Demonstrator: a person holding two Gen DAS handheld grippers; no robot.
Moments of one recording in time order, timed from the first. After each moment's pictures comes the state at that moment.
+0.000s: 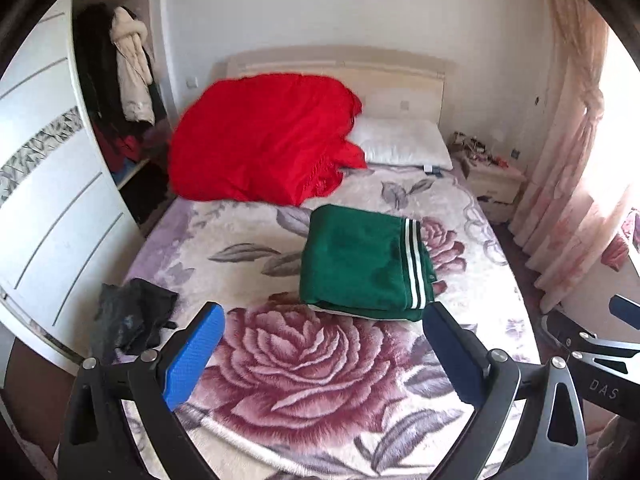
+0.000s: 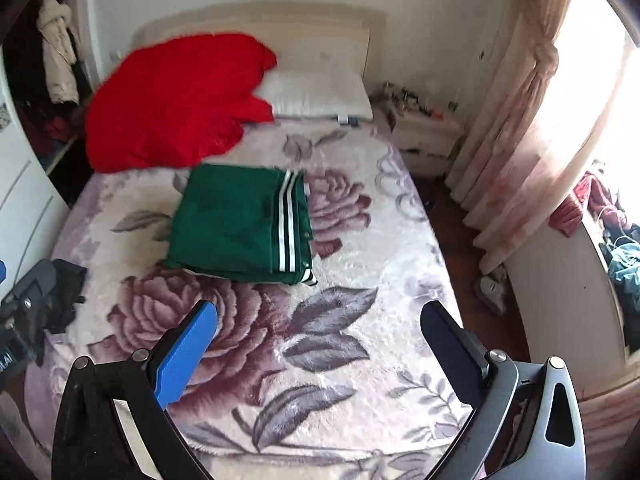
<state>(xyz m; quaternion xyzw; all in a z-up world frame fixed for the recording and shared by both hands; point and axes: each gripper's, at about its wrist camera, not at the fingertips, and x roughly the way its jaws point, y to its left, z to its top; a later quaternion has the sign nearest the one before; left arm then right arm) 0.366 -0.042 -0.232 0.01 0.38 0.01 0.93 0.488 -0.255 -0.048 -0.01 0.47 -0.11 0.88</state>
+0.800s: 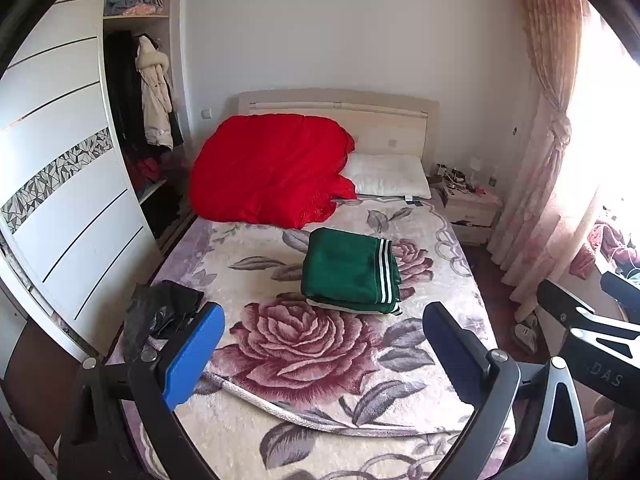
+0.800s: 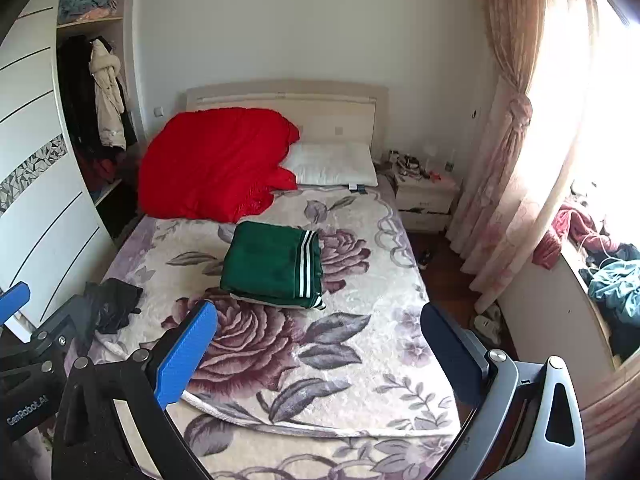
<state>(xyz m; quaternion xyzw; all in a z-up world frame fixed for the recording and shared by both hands) 0.216 -0.057 -0.127 0.00 0.33 0.01 0.94 0.284 -0.240 0.144 -0.01 0.36 -0.07 0.93</state>
